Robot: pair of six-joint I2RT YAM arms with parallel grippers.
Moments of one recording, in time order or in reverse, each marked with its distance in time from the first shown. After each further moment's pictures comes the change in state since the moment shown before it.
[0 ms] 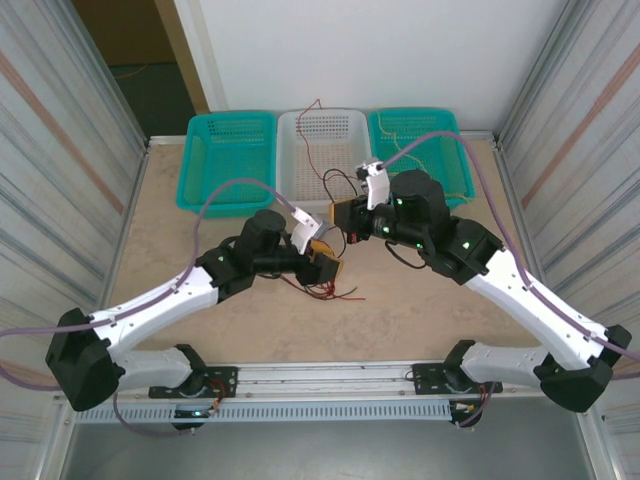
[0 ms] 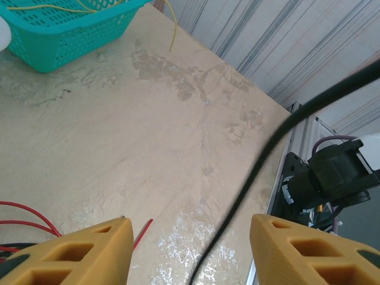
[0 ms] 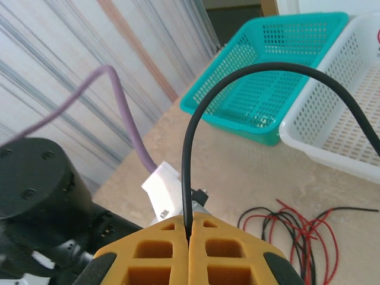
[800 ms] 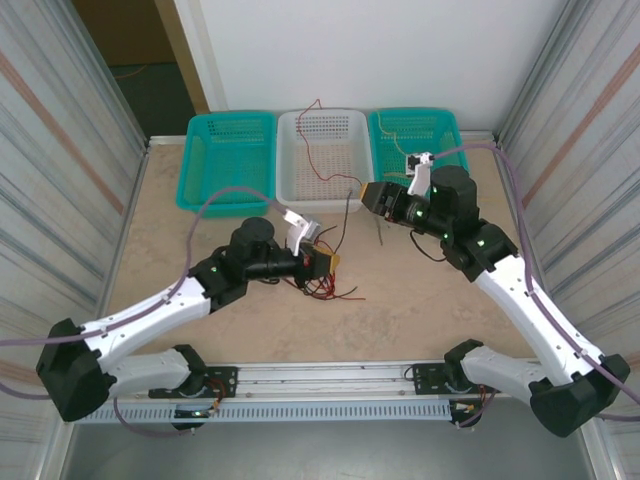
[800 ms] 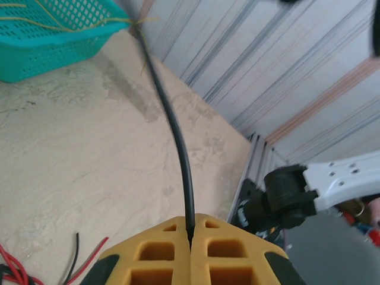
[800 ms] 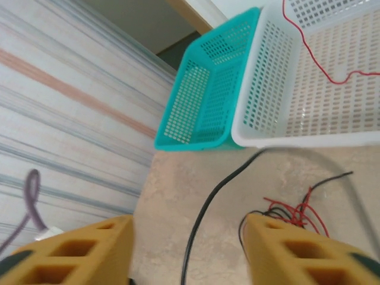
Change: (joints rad) left arm 0.008 -0.099 -0.085 0.154 0.037 -0.223; right arm -0.303 -0.066 -0.194 0.115 -0.156 0.278
